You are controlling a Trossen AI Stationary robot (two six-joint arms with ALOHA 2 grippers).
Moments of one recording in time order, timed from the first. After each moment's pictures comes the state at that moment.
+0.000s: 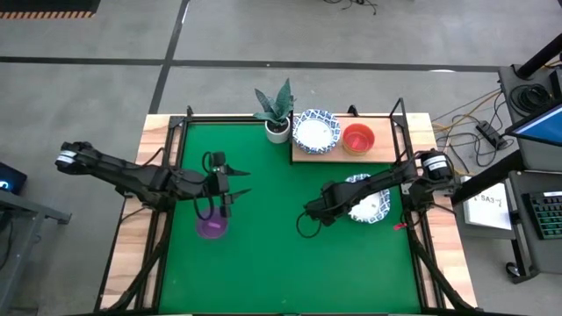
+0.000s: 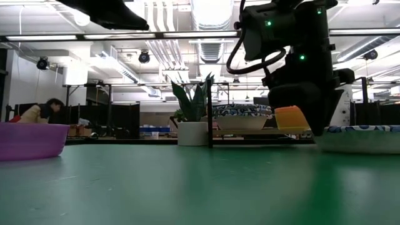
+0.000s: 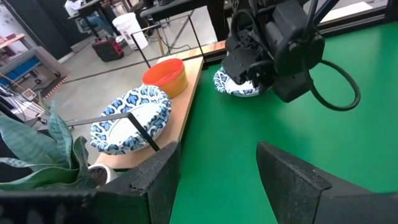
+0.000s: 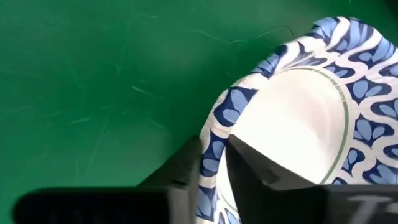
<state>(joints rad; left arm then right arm) -0.24 0.96 0.69 -0.08 -0.49 0.17 0.17 1.83 1.21 -1.17 0.18 1.15</state>
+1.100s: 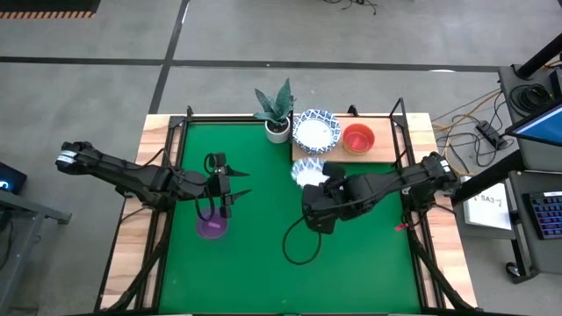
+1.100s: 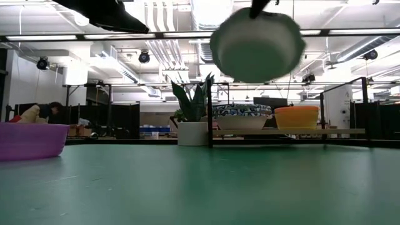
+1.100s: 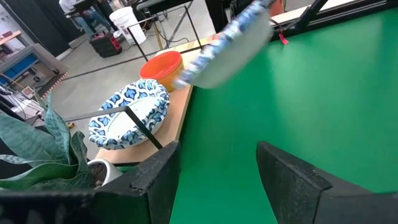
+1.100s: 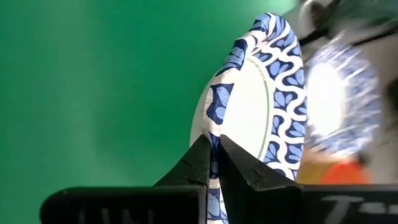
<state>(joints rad) -0.24 0.97 0.69 -0.11 -0.49 0.17 0.31 1.82 1.94 -1.46 0.44 0.44</state>
